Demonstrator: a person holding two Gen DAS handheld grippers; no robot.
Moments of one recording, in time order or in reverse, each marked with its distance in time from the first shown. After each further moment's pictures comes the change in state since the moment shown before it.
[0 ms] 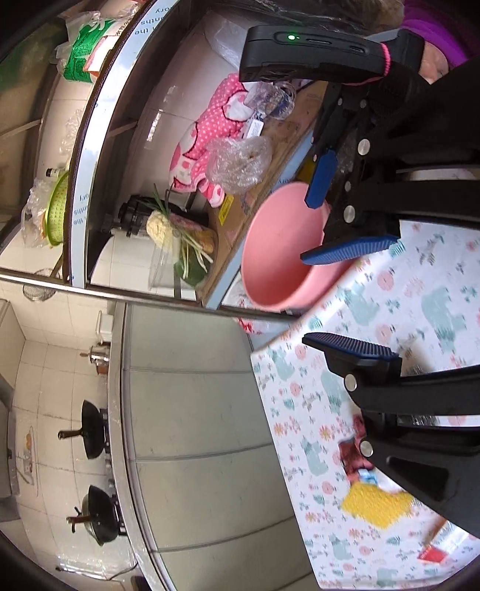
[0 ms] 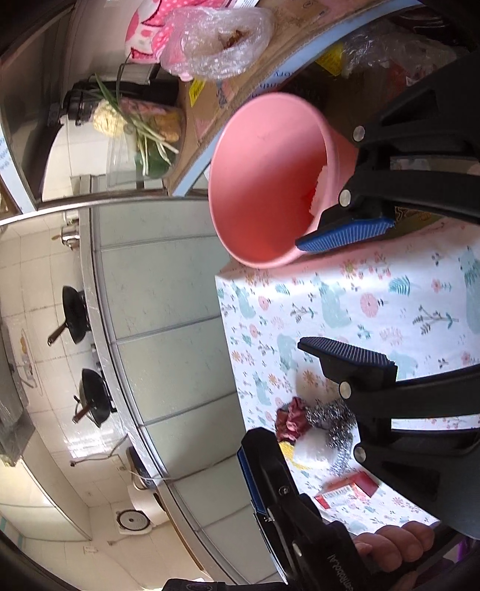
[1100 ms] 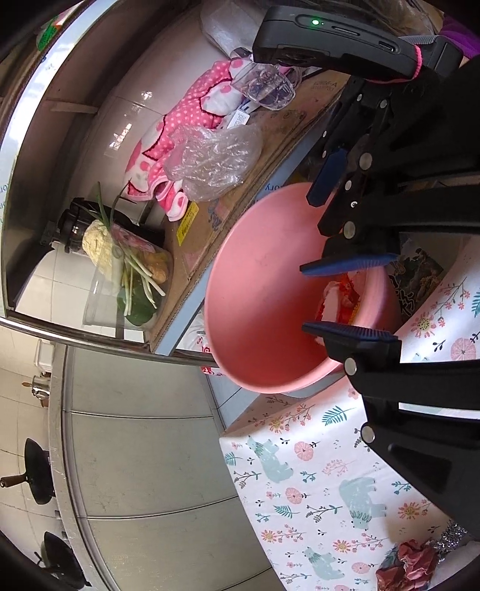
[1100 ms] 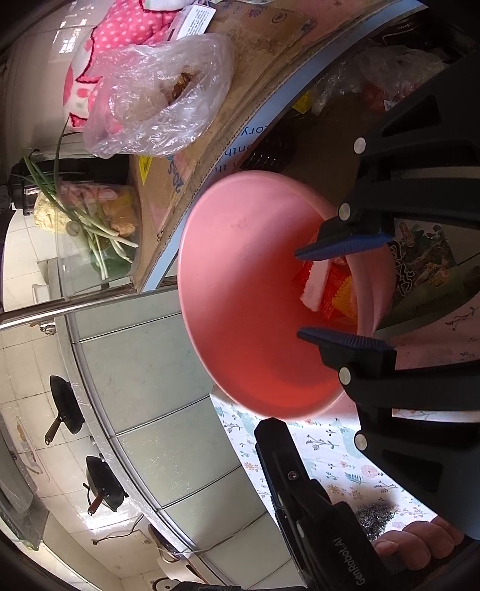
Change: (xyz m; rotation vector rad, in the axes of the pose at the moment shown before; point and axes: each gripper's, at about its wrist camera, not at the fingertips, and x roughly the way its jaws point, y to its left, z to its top) left arm 0.162 -0.052 0.020 -0.029 0.180 -0.134; right arm 0.047 -0.112 -0.002 0.183 0.044 -0.209
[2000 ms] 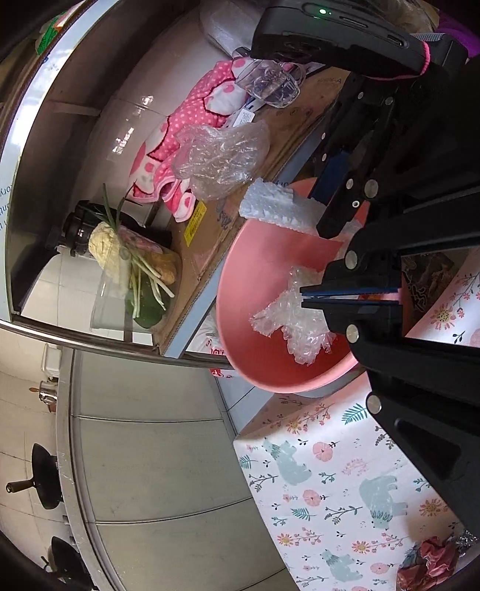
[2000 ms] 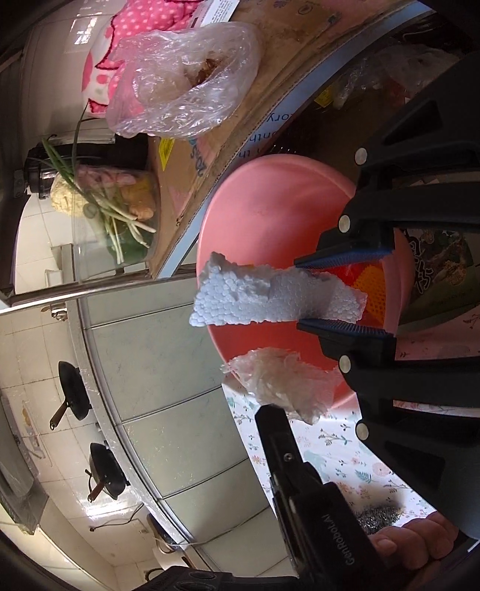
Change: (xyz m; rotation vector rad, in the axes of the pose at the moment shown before) left arm 0.013 0.007 0.006 0.020 -0.018 -0.006; right arm 0.007 0.008 0.005 -0.038 -0.048 0.015
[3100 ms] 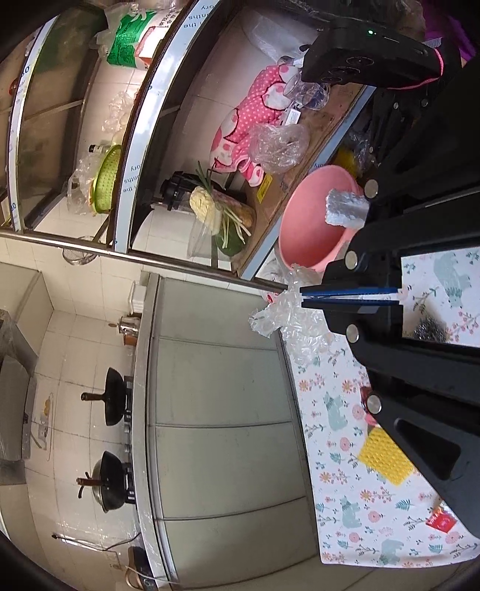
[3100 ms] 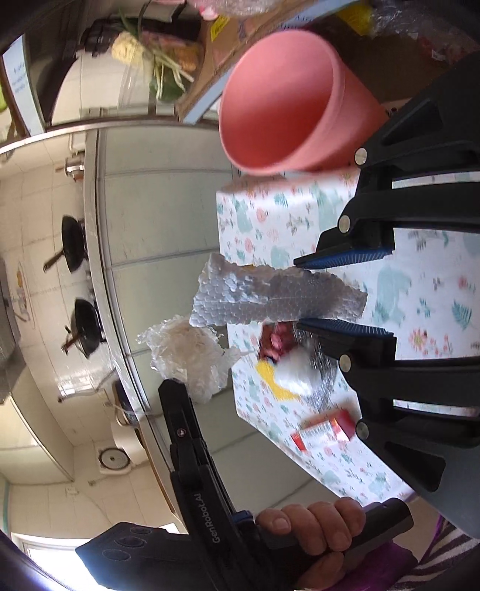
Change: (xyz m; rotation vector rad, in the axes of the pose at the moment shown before) left arm -0.225 0.055 -0.039 -0.043 -0.284 0.157; right arm -0.096 0.134 -0.031 -0.237 -0.001 0.394
